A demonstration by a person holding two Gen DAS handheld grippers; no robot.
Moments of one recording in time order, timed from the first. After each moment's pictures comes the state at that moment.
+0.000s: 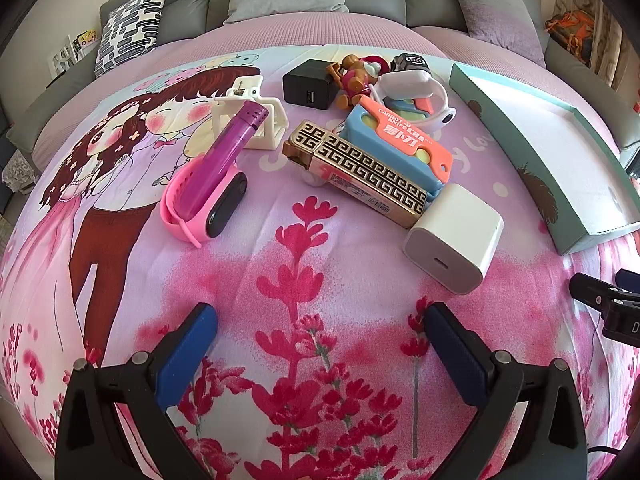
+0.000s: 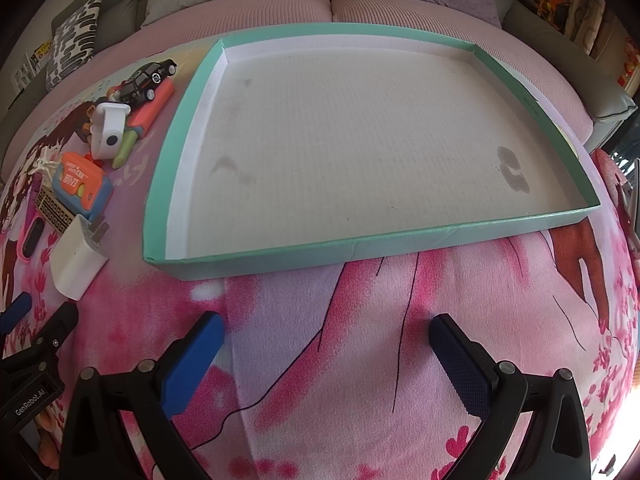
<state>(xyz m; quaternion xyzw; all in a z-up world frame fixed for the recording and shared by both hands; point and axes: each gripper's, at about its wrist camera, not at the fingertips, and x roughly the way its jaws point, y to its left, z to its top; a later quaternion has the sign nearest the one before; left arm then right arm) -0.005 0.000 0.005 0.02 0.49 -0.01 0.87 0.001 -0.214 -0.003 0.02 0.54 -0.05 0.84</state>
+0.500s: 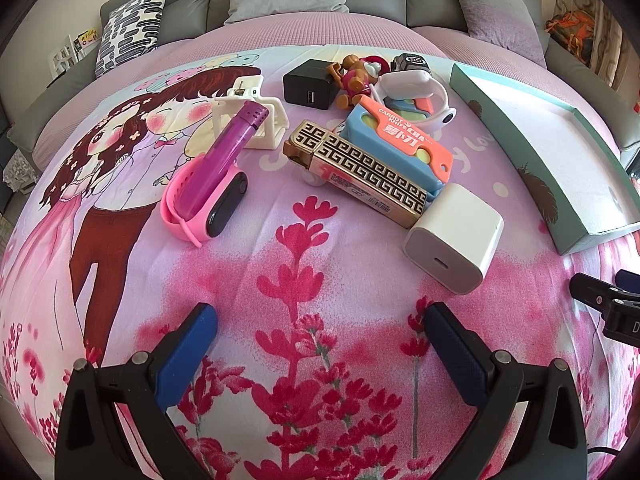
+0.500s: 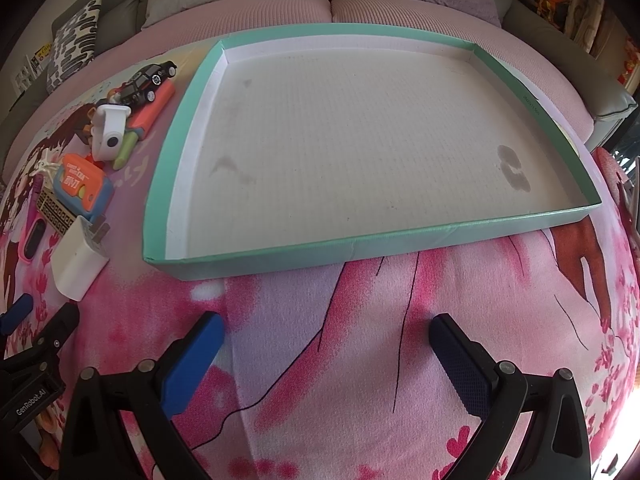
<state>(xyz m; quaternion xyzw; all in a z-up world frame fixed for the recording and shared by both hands) -0.006 0.000 0.003 0.02 0.49 -0.01 0.87 0.000 -0.218 -0.007 0.02 0.54 -0.05 0.84</state>
